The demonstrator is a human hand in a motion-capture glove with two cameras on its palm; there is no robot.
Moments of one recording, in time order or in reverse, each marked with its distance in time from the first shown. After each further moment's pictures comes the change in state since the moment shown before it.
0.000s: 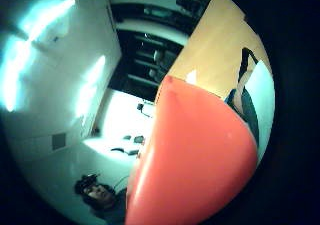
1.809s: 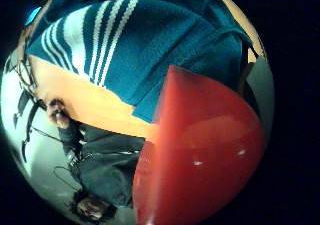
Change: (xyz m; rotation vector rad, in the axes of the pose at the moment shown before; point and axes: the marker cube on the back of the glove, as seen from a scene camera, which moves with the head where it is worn) arm 0.038 0.131 0.165 -1.007 1.300 -0.026
